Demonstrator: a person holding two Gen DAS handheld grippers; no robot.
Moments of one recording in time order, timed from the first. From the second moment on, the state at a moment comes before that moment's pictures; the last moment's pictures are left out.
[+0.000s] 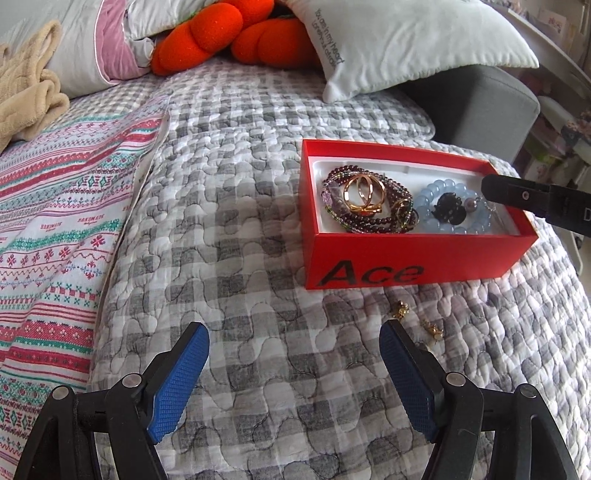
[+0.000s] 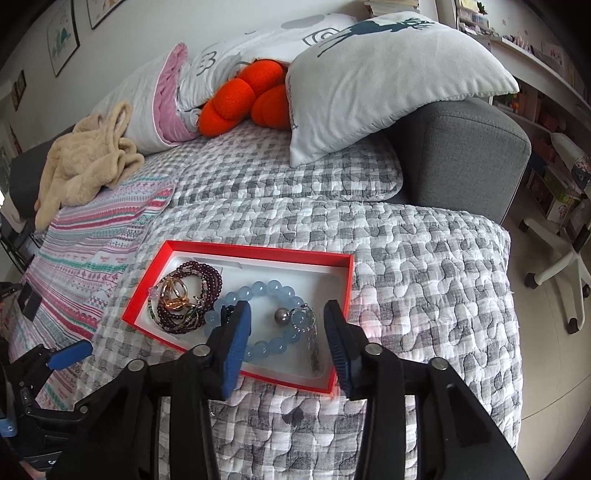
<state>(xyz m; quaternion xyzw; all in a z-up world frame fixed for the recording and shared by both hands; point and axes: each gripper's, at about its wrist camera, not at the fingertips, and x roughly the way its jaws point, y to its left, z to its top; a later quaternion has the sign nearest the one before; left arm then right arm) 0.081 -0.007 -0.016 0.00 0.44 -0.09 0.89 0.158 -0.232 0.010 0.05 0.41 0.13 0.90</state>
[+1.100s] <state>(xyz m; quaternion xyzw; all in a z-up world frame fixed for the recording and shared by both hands) 0.060 -0.051 -0.034 0.03 0.45 -0.20 0.87 0.065 -0.270 -0.025 -0.03 0.47 0.13 0.87</state>
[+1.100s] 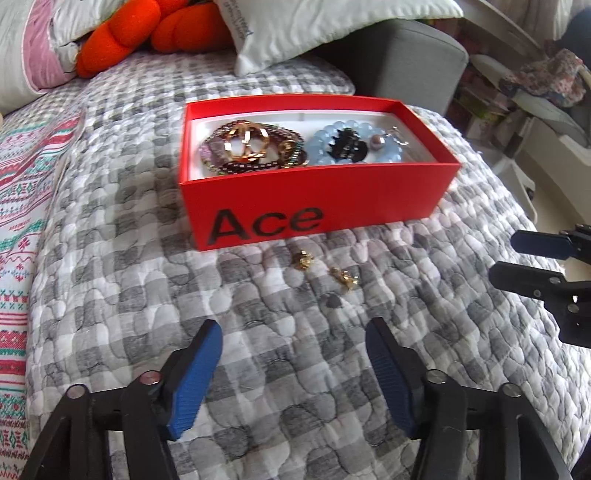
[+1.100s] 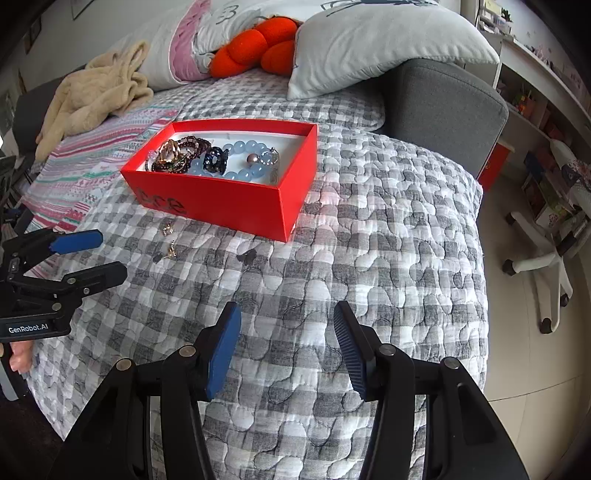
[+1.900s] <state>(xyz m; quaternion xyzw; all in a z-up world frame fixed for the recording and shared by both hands) 0.081 -0.101 -0.051 0.04 0.45 -0.21 0.87 0.076 -0.285 -0.031 -0.01 0.48 0.12 0.87</state>
